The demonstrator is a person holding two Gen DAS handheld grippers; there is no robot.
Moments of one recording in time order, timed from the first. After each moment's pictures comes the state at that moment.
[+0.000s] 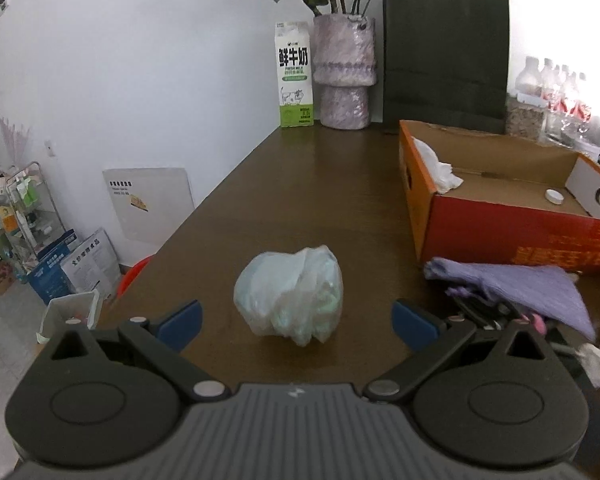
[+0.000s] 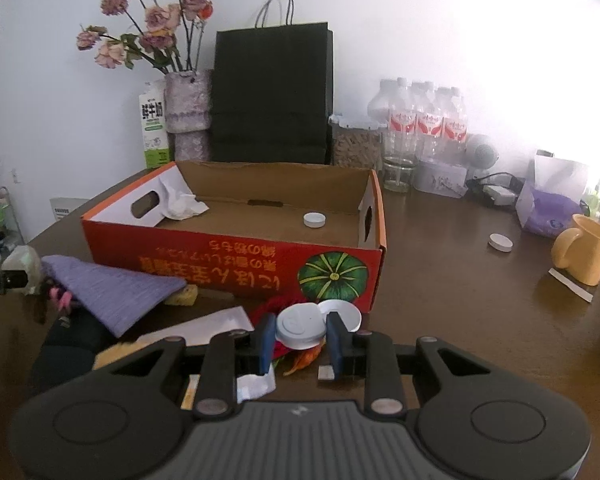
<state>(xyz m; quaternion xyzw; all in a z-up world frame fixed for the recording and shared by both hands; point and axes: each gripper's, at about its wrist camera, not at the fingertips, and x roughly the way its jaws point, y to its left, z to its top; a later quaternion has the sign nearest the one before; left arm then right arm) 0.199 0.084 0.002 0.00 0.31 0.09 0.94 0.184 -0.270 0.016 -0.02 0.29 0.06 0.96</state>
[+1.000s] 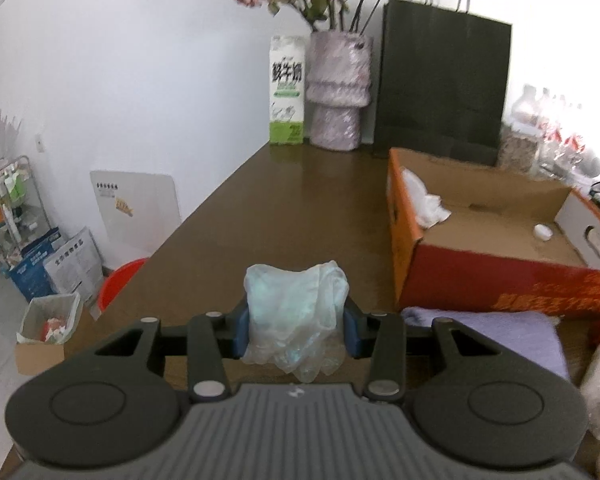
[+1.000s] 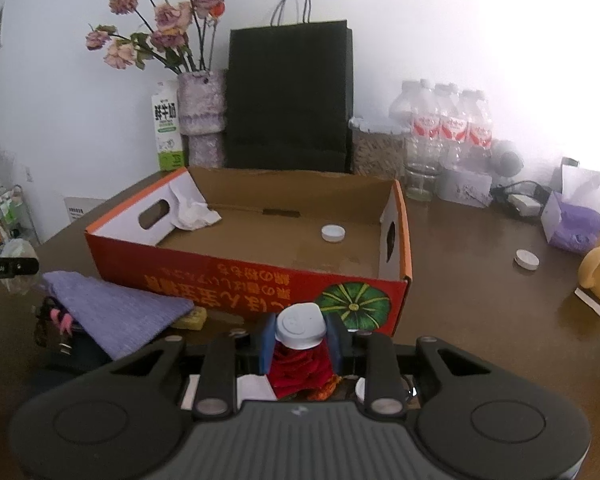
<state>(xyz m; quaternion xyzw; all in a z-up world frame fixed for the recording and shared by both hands) 0.210 0.078 0.022 -0.03 0.29 0.07 0.95 0.209 -0.266 0.026 -0.02 0.28 0.09 0.95</state>
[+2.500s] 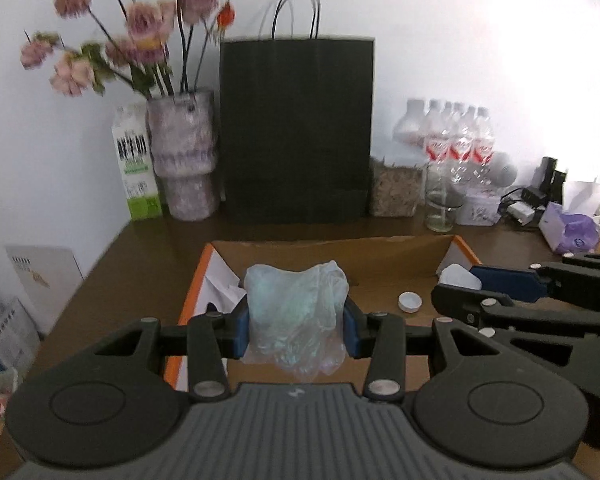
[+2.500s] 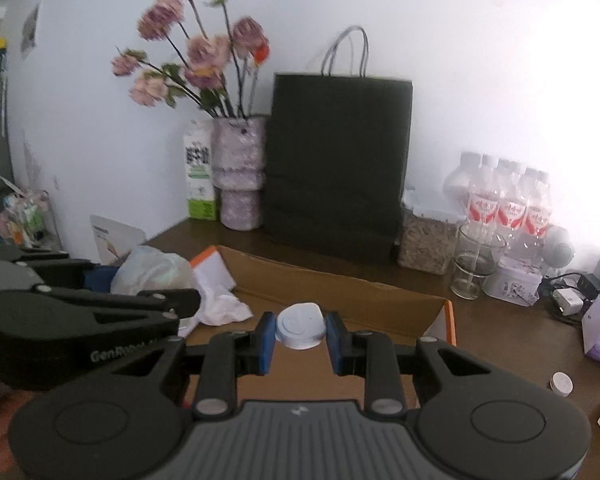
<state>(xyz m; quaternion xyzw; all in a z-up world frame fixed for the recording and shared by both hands) 0.312 -0.076 0.094 0.02 0.29 -0.03 0.96 0.312 -0.225 0.101 -0.05 0.26 0.14 0.95</state>
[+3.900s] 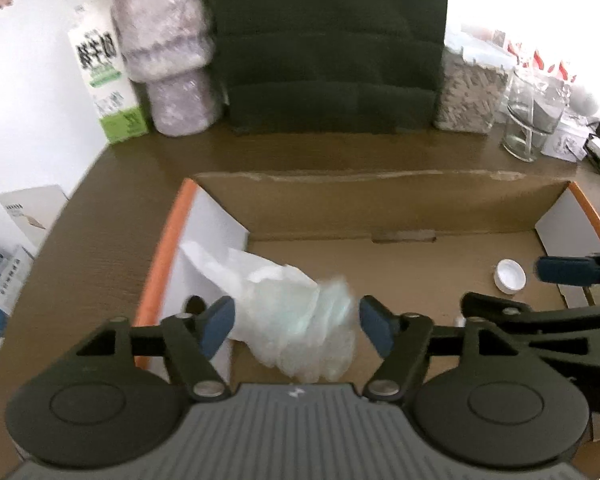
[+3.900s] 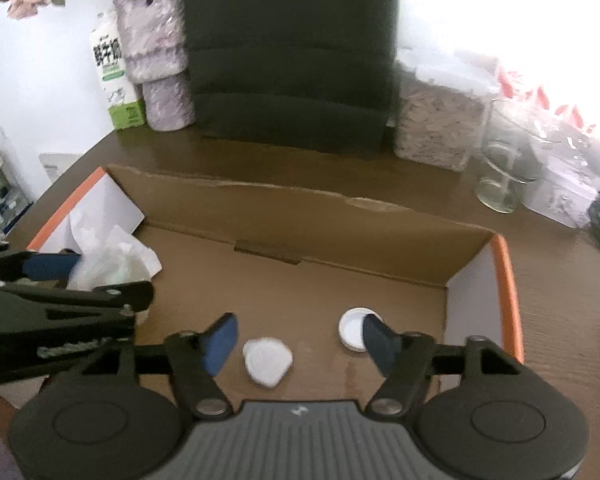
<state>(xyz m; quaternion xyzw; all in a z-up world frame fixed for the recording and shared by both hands) 0.446 -0.067 0.029 0.04 0.43 0.01 0.90 0.466 -0.232 0.019 -0.03 0.43 0.10 0.90</state>
